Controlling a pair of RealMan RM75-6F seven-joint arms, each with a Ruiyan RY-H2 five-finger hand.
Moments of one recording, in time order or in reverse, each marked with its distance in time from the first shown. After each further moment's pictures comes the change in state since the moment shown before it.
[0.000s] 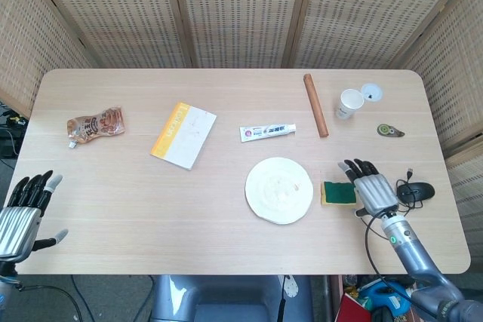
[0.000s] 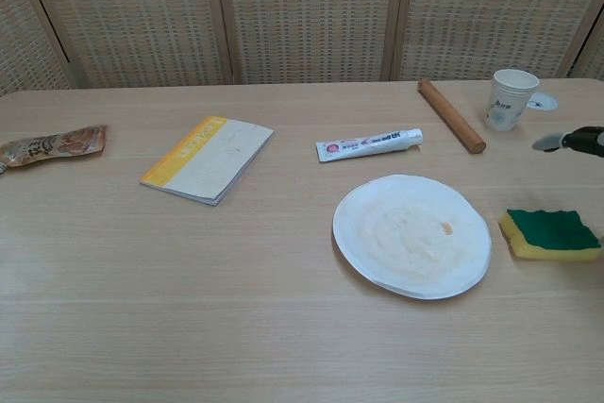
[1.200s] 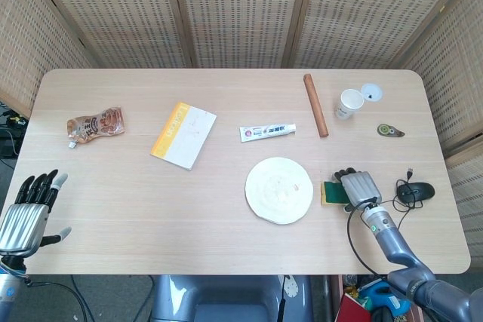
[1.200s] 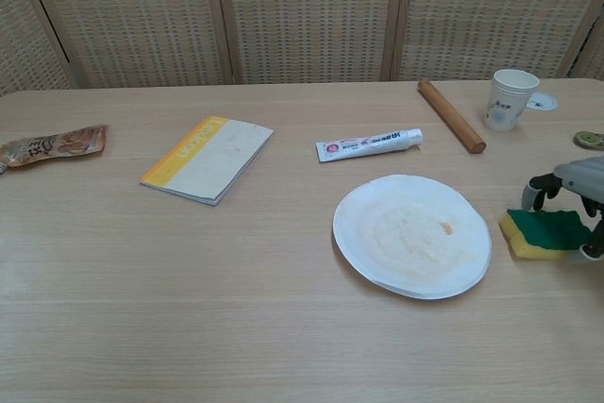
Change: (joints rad) left arm -0.026 -0.039 -0.008 0.009 -0.067 -0.046 0.081; right arm 0.086 -0.194 -0.032 0.277 0.070 -0.098 0.012
